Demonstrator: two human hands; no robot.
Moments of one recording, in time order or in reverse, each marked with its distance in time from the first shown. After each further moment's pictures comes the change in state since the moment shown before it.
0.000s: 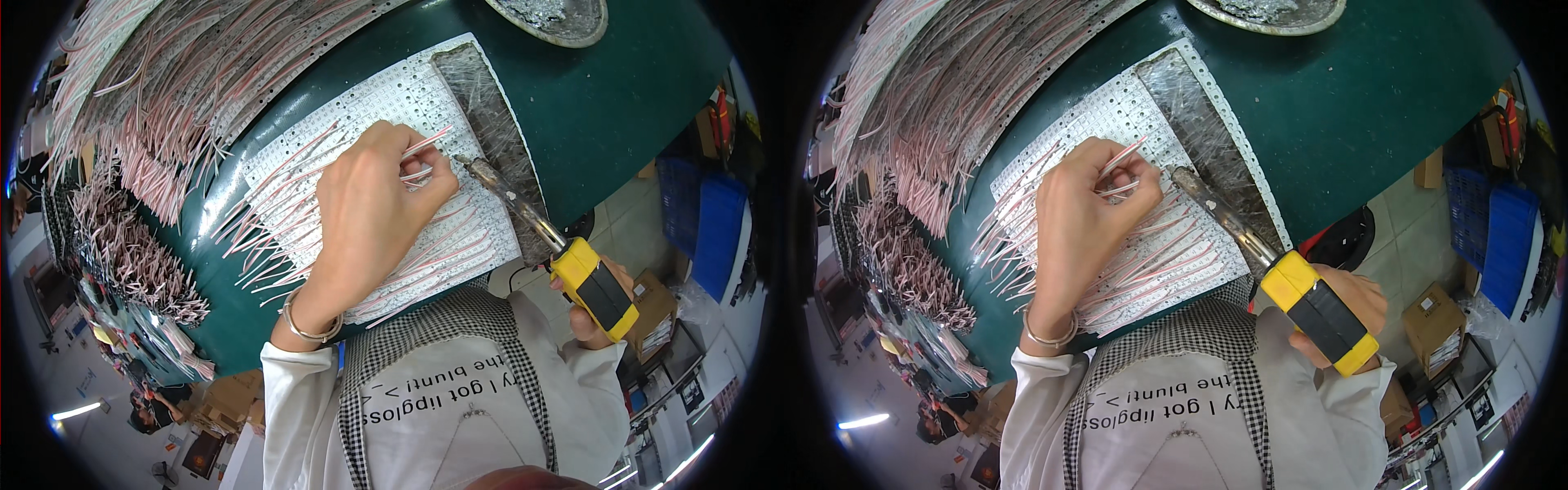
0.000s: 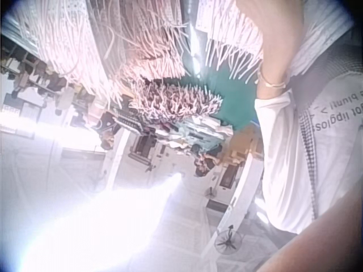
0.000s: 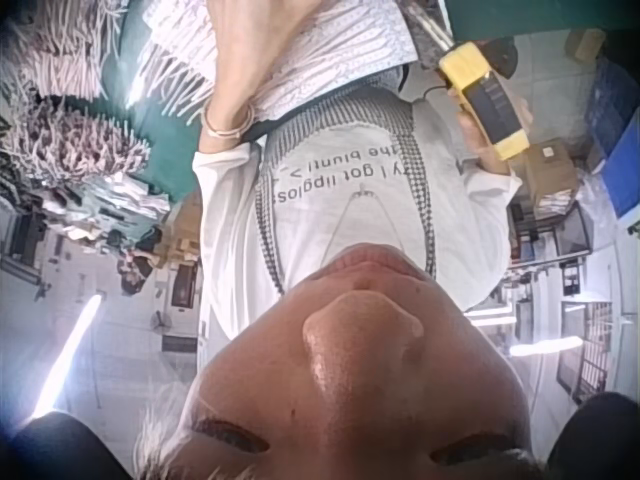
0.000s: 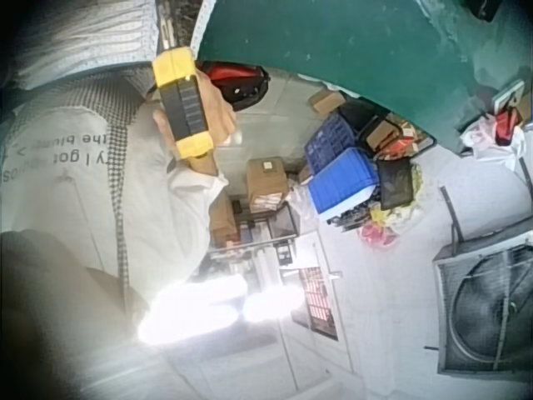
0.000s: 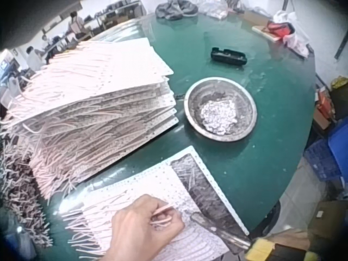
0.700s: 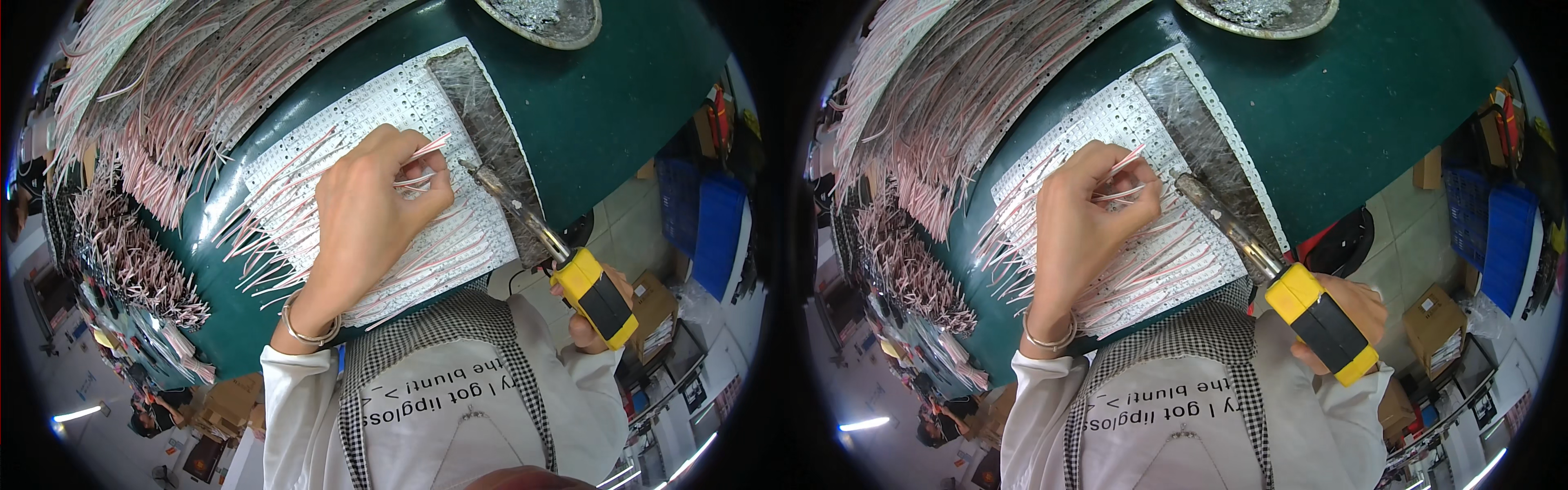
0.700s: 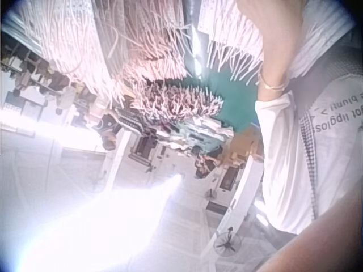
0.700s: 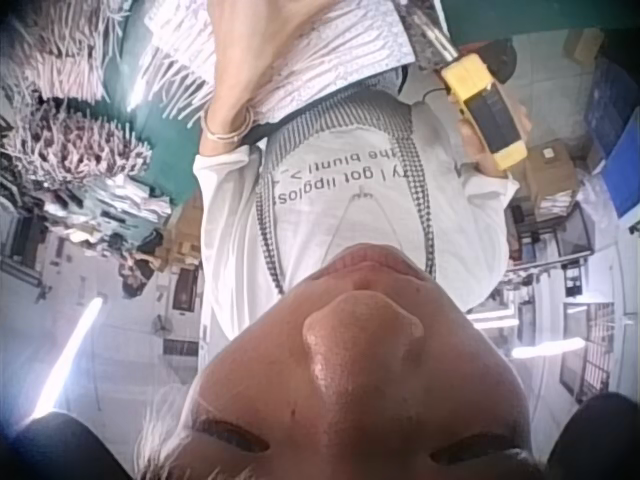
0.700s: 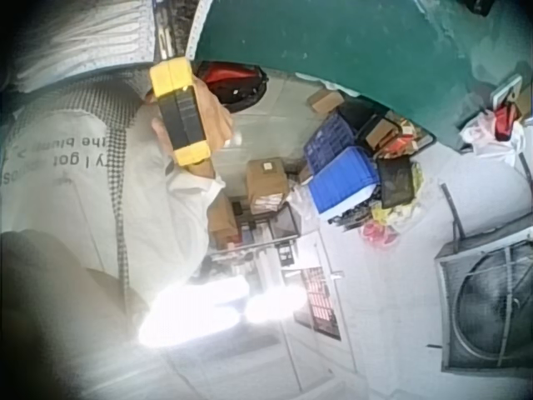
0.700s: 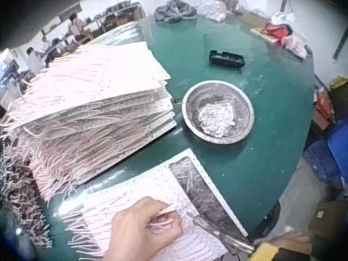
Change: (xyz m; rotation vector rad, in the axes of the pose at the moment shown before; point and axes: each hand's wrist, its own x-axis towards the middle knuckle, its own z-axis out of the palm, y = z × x) left_hand -0.001 -0.002 -0.002 0.002 -0.056 0.009; right_hand -0.020 0.008 -0.002 -0.070 0.046 -0.029
